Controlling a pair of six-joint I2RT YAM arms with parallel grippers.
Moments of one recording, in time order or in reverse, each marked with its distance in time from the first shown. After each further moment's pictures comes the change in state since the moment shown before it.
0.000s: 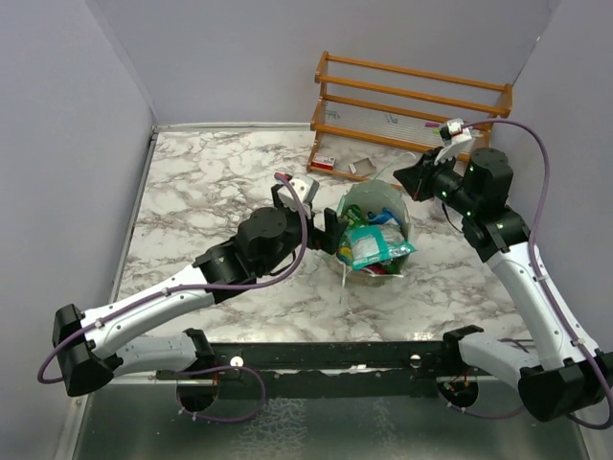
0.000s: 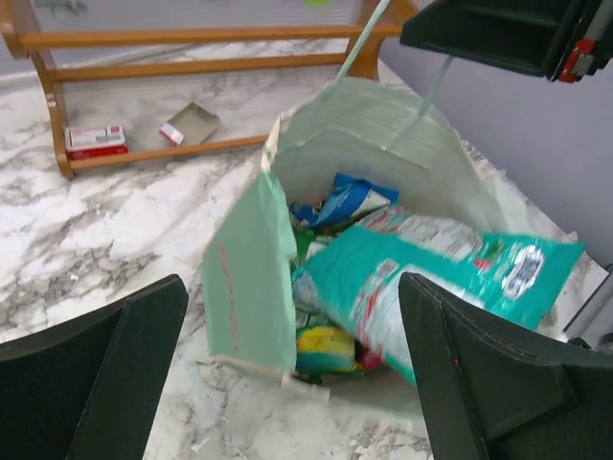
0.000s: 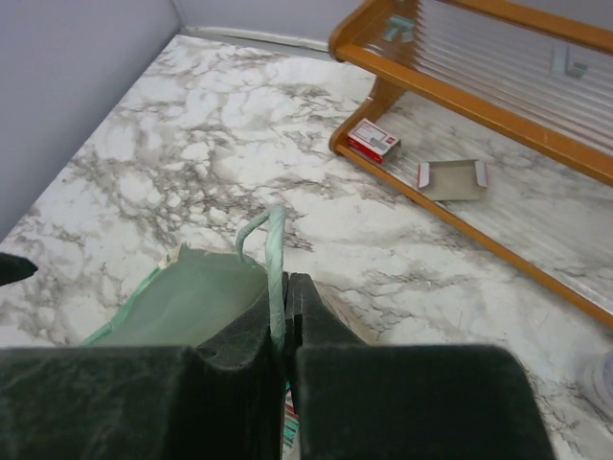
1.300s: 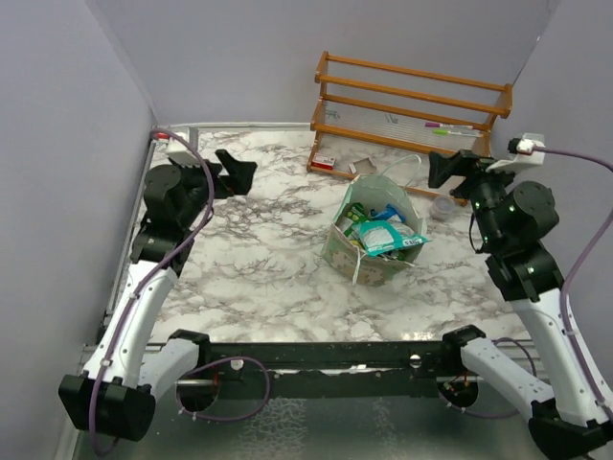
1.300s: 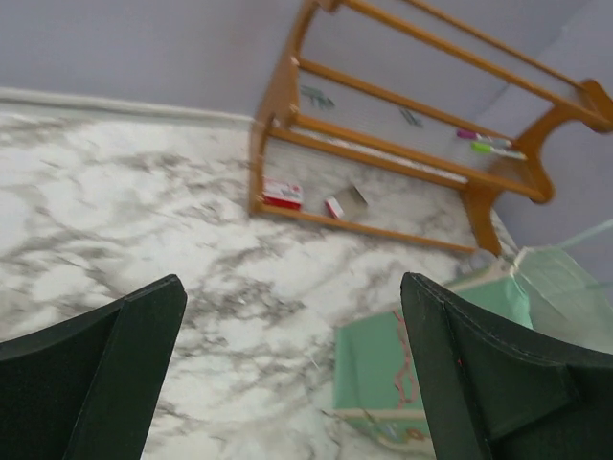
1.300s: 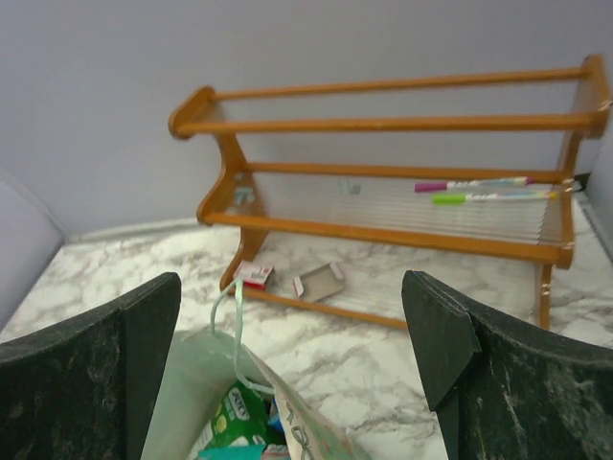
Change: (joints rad) left arm 0.859 -0.127 0.071 -0.093 0.481 -0.083; right arm 0.061 -0.267 -0.009 0.077 0.552 0.015
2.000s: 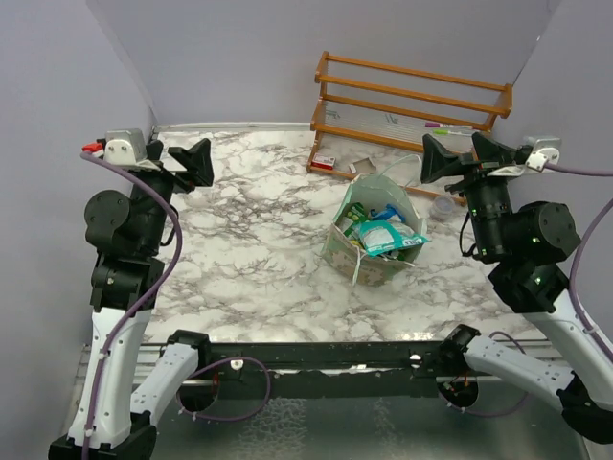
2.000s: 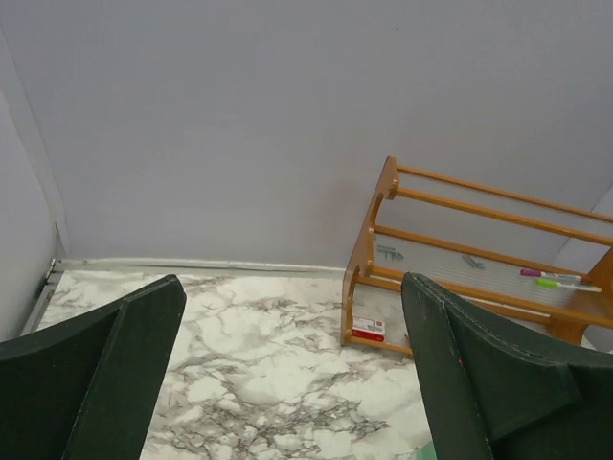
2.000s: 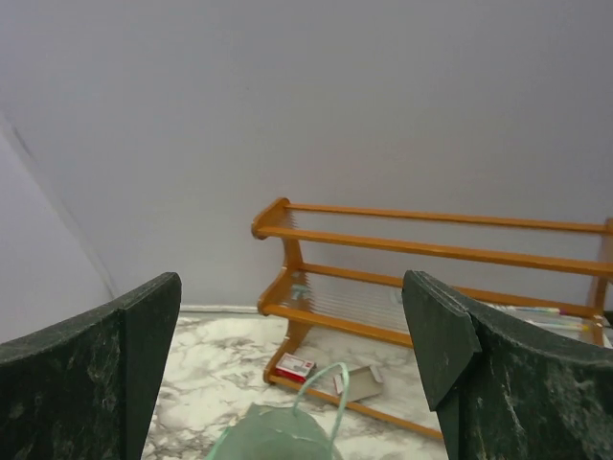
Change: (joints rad) left arm 0.010 -0.180 0.161 -0.052 -0.189 0.151; right arm 0.420 0.019 0.081 0.256 0.264 -0.271
